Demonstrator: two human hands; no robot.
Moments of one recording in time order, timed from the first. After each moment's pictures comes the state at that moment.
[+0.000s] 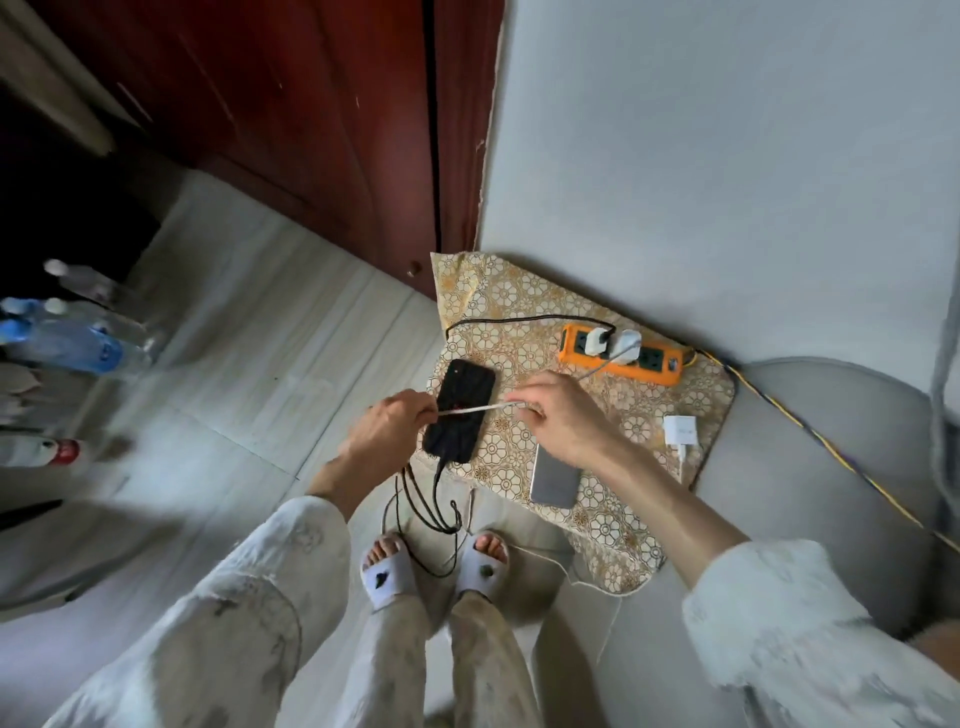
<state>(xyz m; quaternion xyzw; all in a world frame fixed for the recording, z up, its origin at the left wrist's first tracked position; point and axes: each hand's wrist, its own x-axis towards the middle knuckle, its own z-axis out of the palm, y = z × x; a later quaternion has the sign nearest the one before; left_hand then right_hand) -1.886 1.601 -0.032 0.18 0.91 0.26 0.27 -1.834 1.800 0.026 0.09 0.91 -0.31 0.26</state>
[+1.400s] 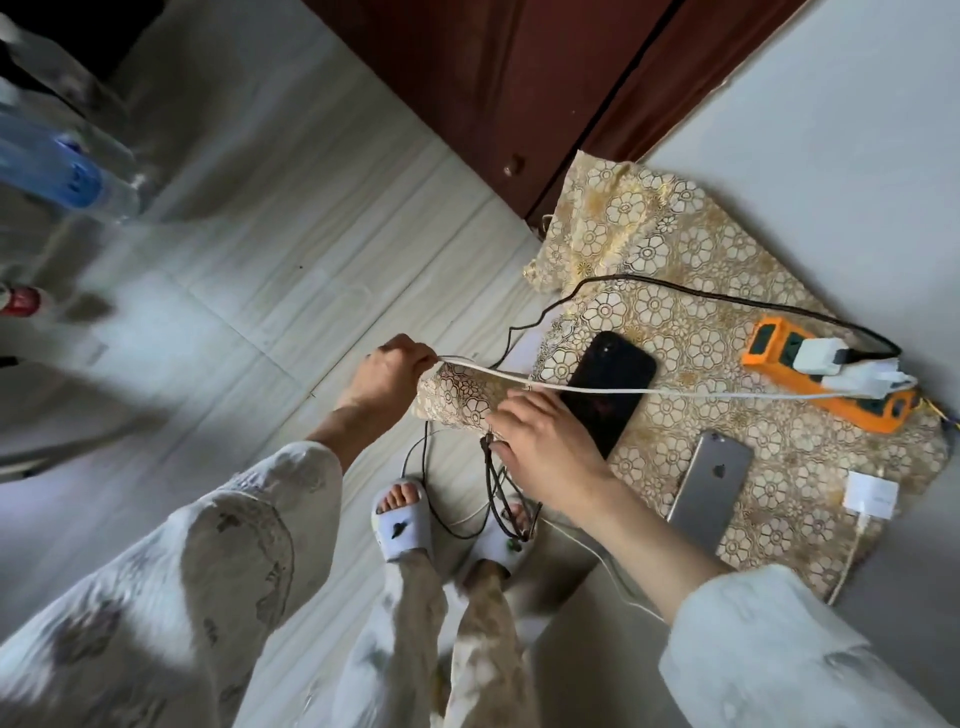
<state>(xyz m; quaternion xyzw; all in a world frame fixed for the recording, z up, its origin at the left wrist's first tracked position) -1.945 1.480 -0.235 0.06 0.91 0.31 0.27 -1.875 1.664 -0.160 -0.18 0.94 -0.14 0.24</state>
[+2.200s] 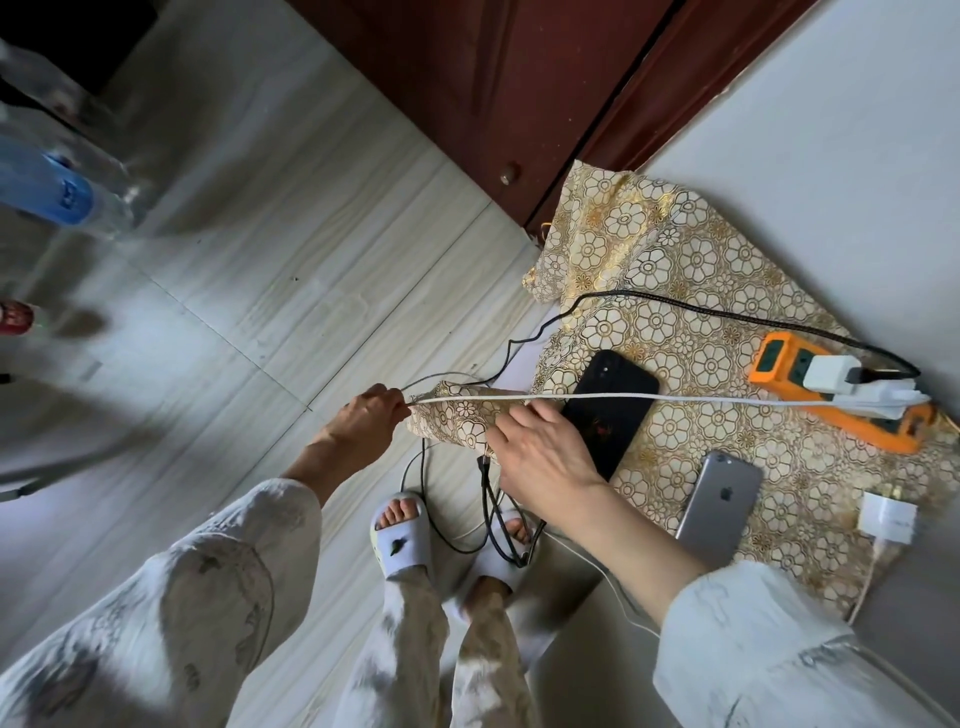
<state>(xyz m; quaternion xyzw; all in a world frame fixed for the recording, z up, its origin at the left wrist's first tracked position) -1.930 1.461 -0.254 0.06 0.88 0.24 0.40 -1.895 1.664 -0.174 -0.25 0.91 0.00 0.34</state>
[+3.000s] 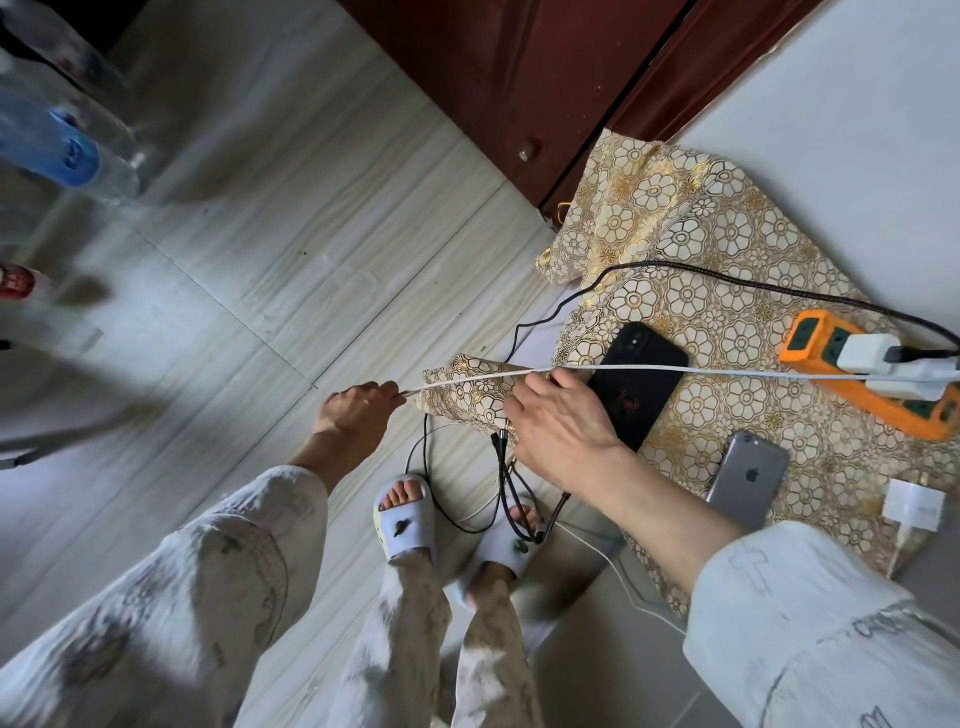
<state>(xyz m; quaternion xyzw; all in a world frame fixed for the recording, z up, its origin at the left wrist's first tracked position) -1.907 1.443 -0.268 0.08 0.91 0.10 0.40 -1.901 1.656 -0.174 -0.28 0.89 0.08 0.35</state>
